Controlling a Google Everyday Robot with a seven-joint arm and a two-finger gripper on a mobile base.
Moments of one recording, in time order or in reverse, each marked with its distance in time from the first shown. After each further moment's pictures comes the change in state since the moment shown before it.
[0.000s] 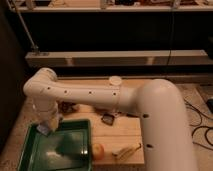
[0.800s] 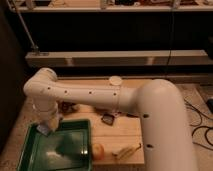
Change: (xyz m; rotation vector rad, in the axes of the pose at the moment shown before) arm -0.002 -0.001 0.001 -0.004 -0.002 0.021
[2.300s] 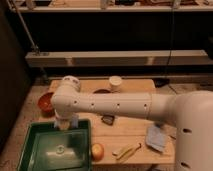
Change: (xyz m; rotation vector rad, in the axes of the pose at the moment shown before) arm -0.061 -0.041 -0.014 -0.251 -0.039 0.989
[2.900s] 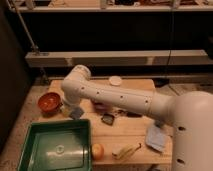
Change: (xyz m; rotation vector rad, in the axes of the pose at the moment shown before) arm -0.026 0.063 -0.001 -0.026 0.070 0.653
